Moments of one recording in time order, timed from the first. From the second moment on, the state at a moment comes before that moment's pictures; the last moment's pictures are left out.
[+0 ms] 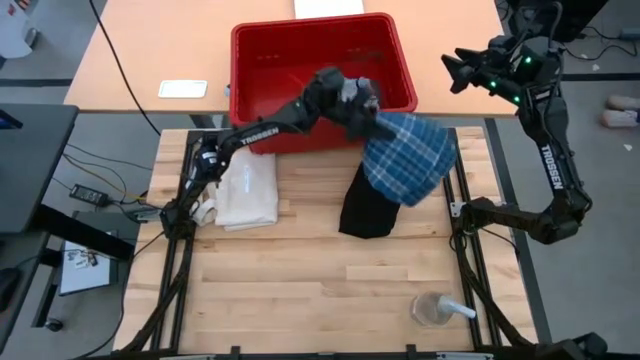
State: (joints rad) left arm 0.41 2.22 2.26 -0.03 0.87 -0.65; right arm -1.26 1.04 1.44 -0.53 -0.42 0.15
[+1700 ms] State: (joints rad) left arm 0.35 2.10 1.43 0.22 0.53 -0.76; right arm -1.20 1.00 1.44 -0.49 -0.54 0.26
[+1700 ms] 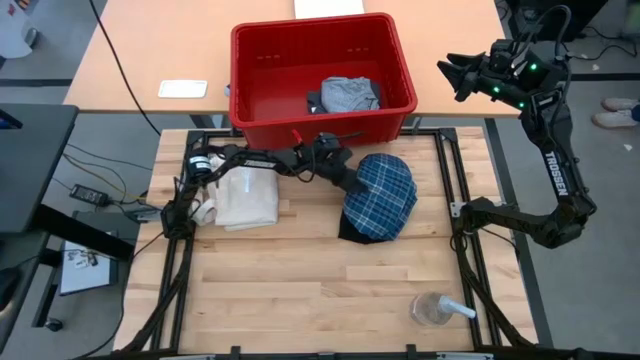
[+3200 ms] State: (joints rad) left arm 0.92 2.22 1.92 -0.01 0.77 -0.95; right arm -0.96 1.32 1.44 -0.30 -0.41 0.24
